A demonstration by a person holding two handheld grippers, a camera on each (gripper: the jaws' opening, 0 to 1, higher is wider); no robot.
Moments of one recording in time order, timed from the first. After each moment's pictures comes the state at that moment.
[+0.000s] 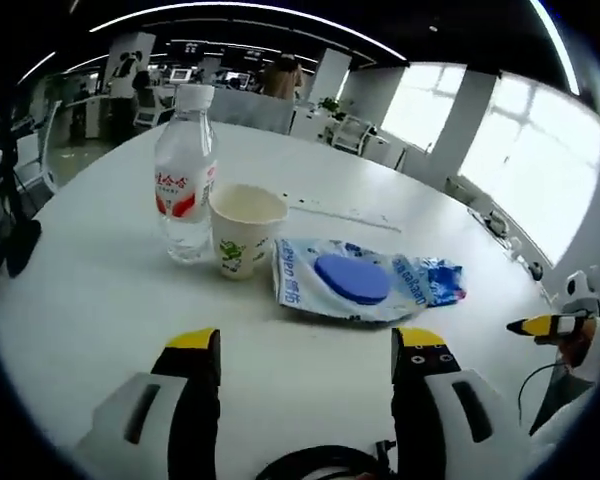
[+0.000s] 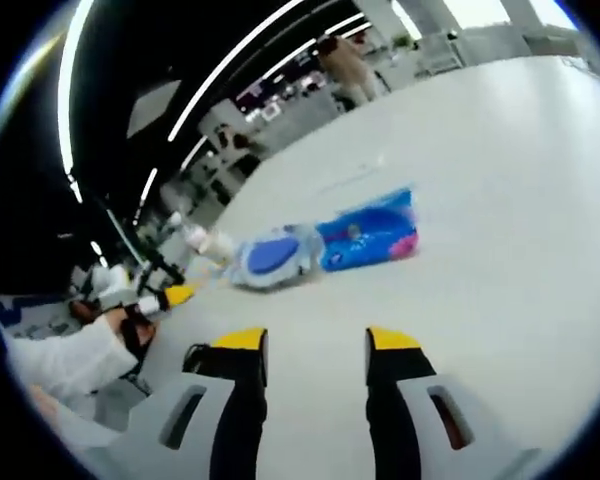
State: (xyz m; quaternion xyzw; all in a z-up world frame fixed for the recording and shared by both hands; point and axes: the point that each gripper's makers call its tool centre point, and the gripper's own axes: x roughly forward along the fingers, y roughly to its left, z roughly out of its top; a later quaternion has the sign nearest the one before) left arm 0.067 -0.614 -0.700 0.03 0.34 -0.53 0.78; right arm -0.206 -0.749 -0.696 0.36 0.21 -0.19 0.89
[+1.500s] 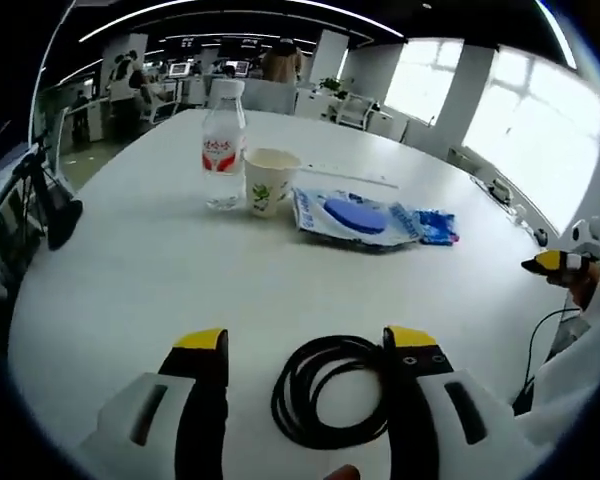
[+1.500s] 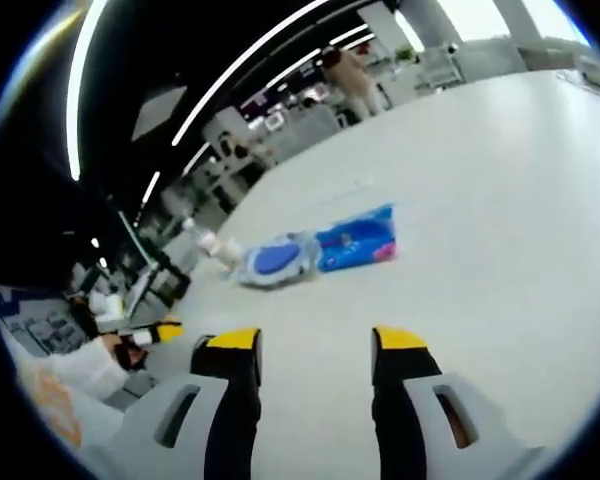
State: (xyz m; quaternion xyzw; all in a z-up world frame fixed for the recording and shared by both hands) left arm 0.032 -0.528 -0.708 0.11 0.36 -0.52 0.77; right arm -0.244 -0.741 -0.668 0.35 0.20 -0.19 0.90
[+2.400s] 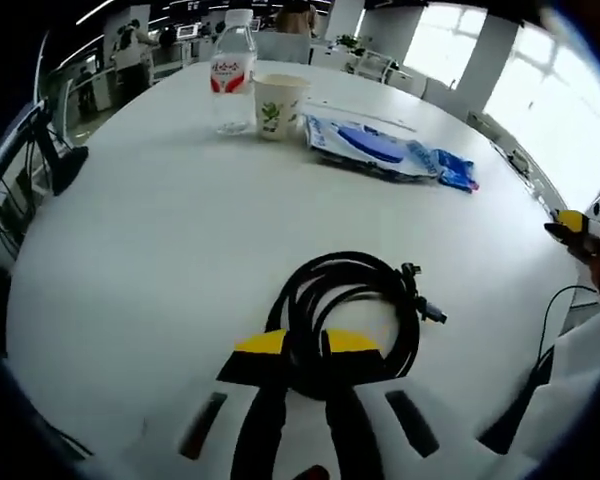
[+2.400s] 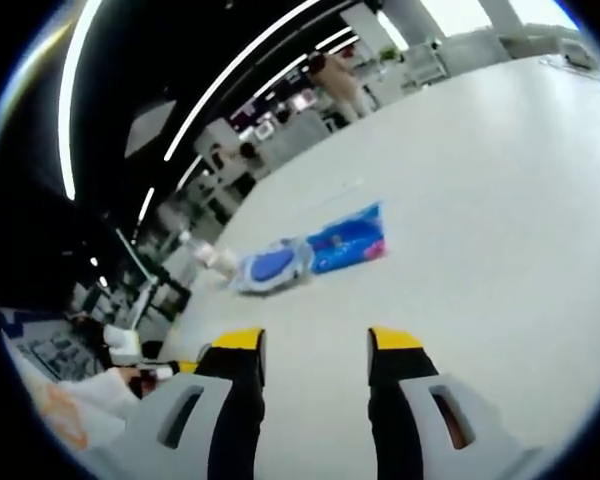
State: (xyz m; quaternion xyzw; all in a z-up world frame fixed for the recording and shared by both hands) left arm 0.008 -0.495 -0.756 0.15 0.44 -0.47 0.75; right arm -0.256 -0.746 -0.668 0.38 0.18 -0.21 0.88
